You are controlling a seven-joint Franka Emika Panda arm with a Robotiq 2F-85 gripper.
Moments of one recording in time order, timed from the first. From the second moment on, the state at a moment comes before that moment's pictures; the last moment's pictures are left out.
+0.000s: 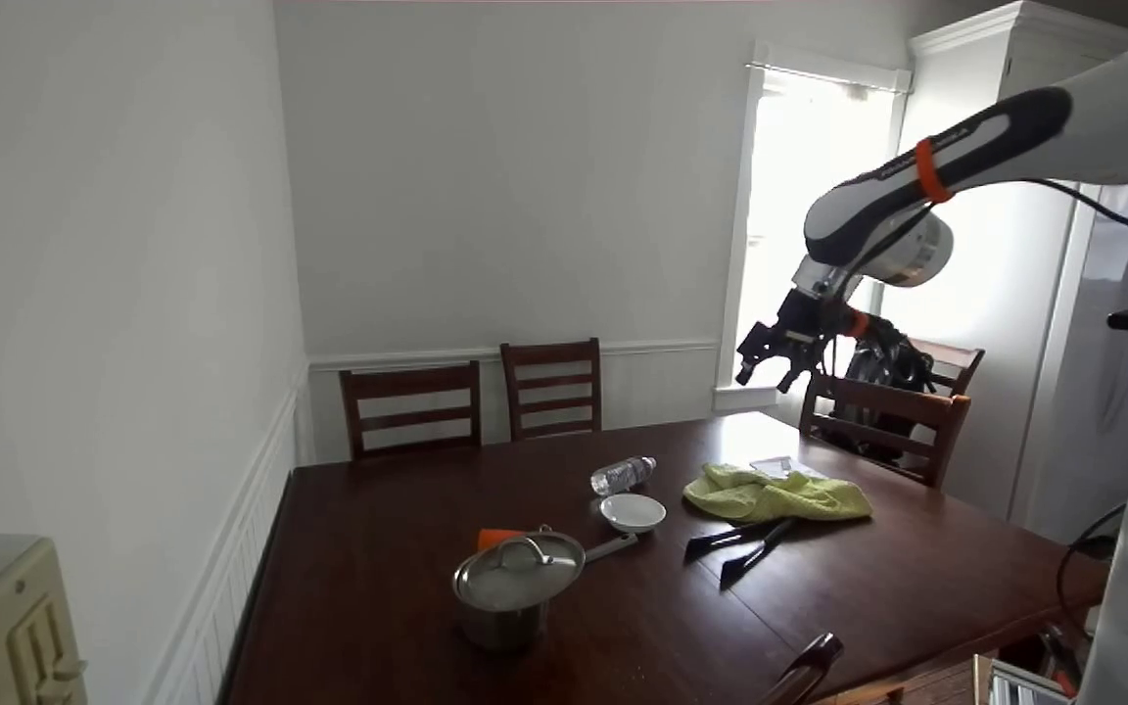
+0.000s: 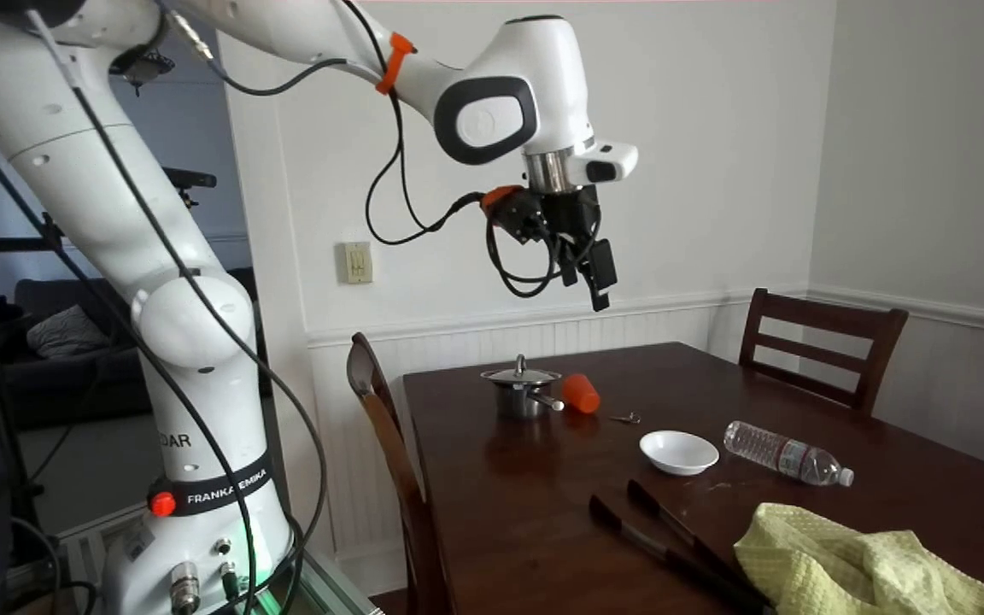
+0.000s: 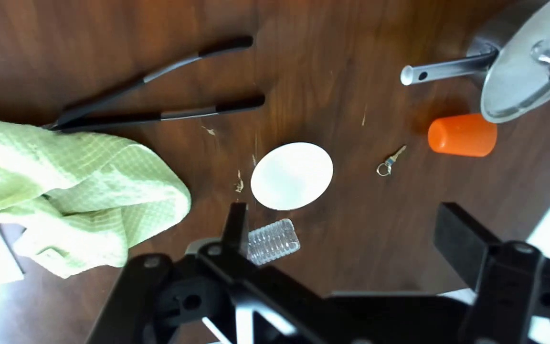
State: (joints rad) arm -0.17 -0.39 -0.48 -2.43 0.13 2.37 -0.18
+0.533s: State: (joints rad) arm -0.11 -0.20 -0.48 -2.30 0.25 2.33 -0.20
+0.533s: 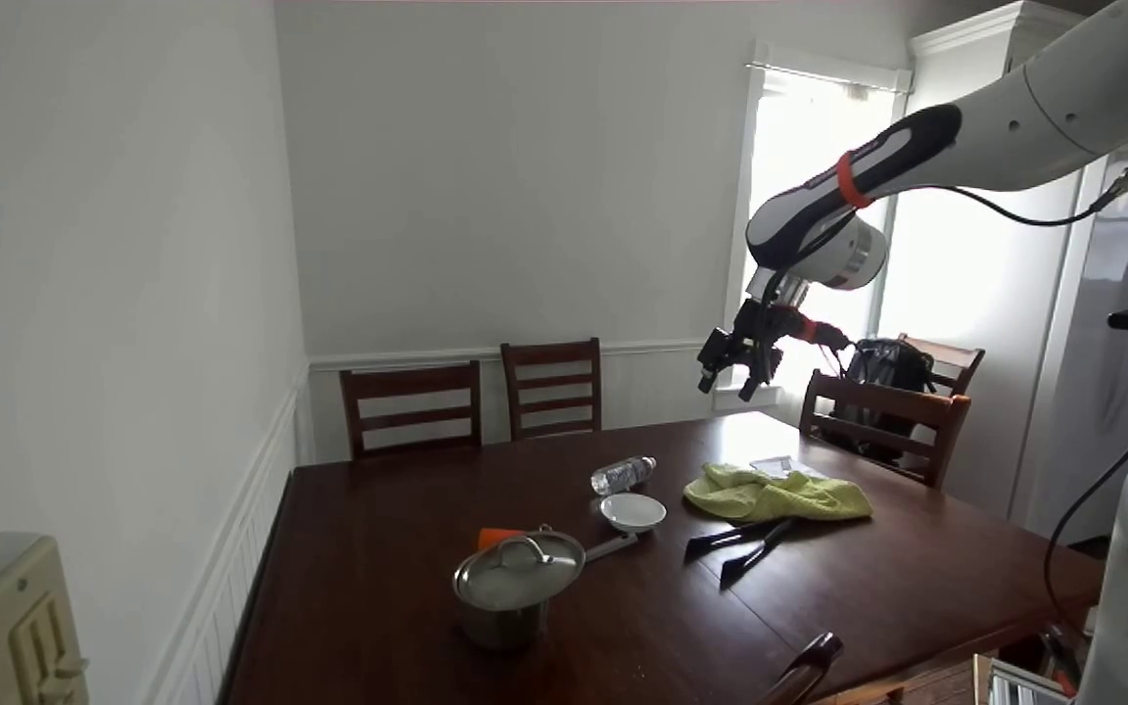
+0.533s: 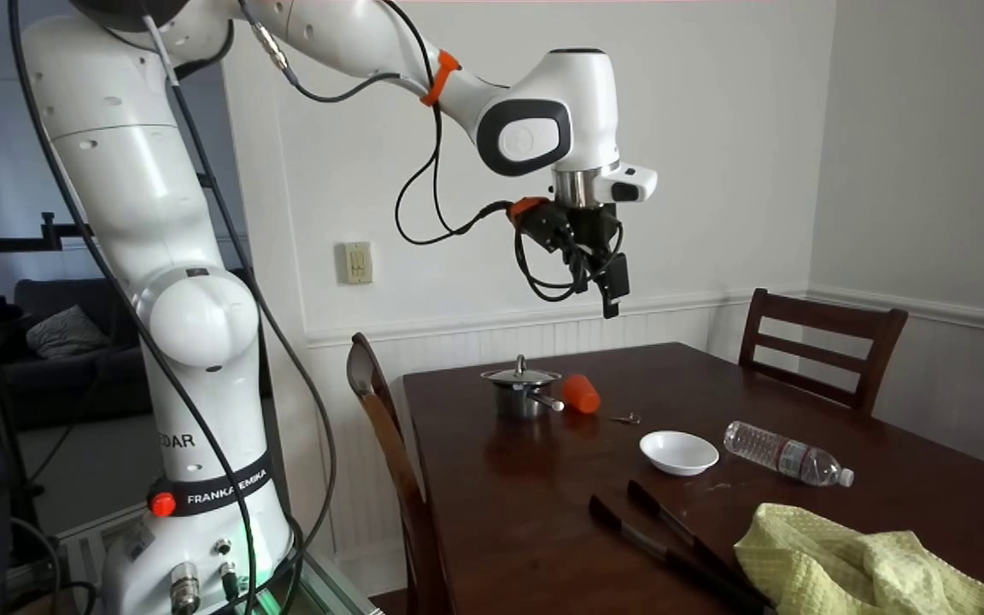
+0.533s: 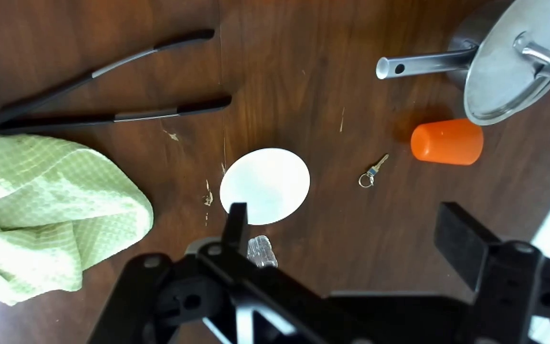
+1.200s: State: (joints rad) arm -0.15 0.02 -0.32 -2.08 0.23 2.18 0.17
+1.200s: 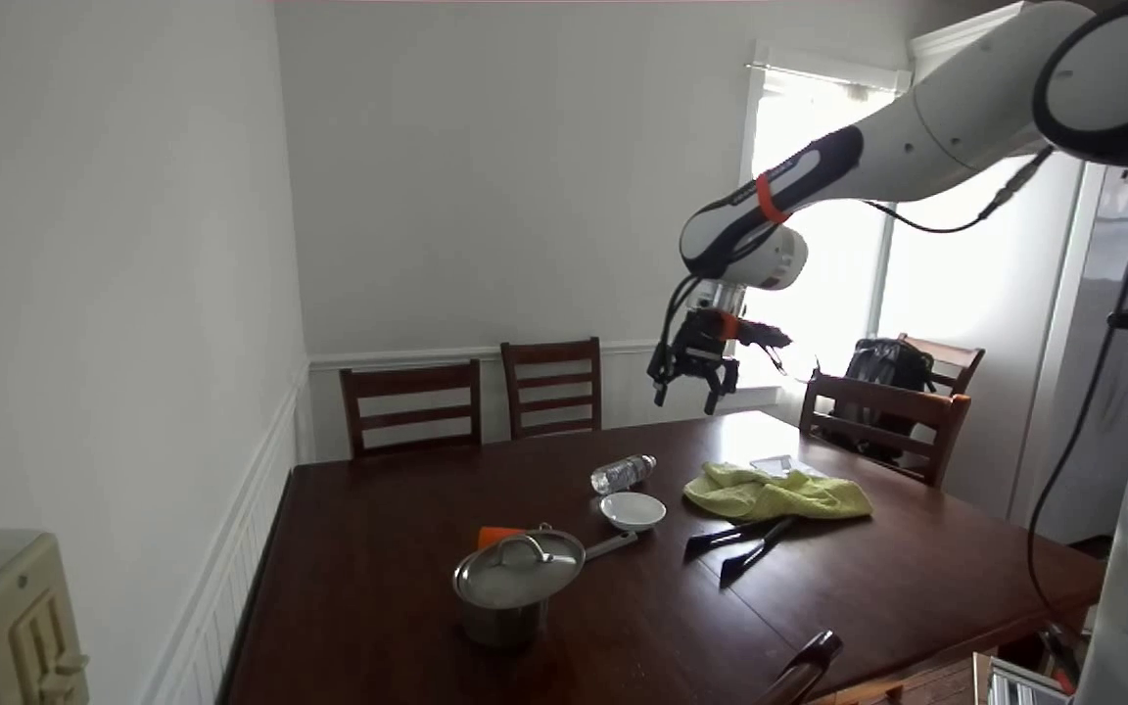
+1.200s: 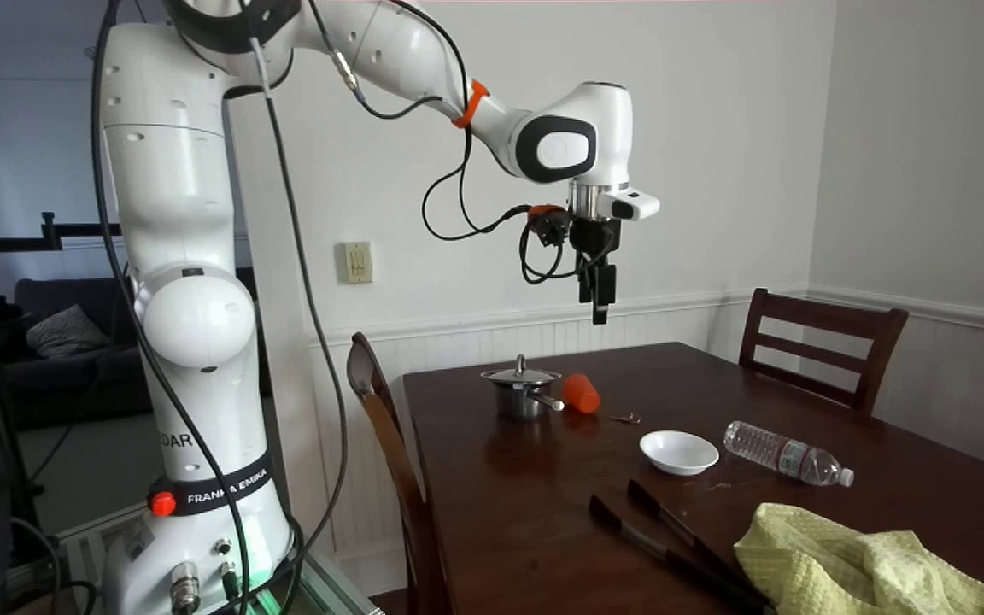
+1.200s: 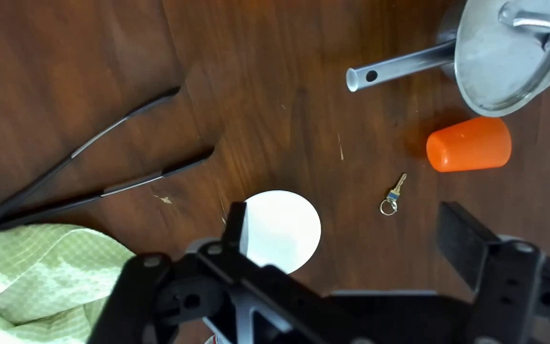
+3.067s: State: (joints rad) arm 0.05 0.79 -0.13 -1.09 -0.11 1.70 0.61
